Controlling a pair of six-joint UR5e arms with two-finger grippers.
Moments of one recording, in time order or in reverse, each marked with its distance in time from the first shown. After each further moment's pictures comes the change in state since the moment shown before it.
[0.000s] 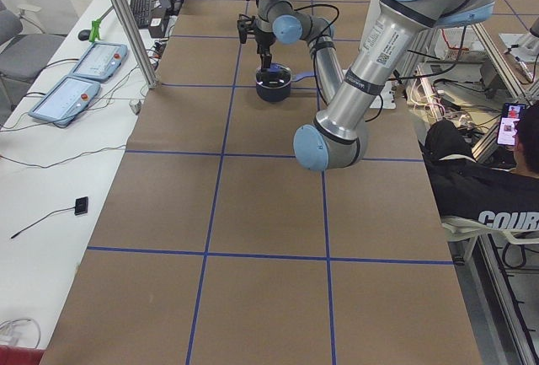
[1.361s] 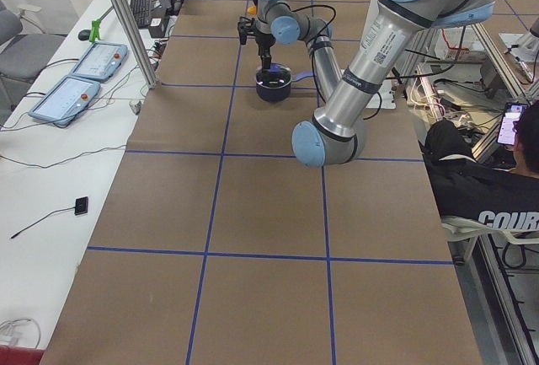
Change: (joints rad) left arm 0.041 -0.057 0.086 -0.004 -0.003 0.032; right arm 0.125 0.030 0.039 -0.012 0.134 -0.014
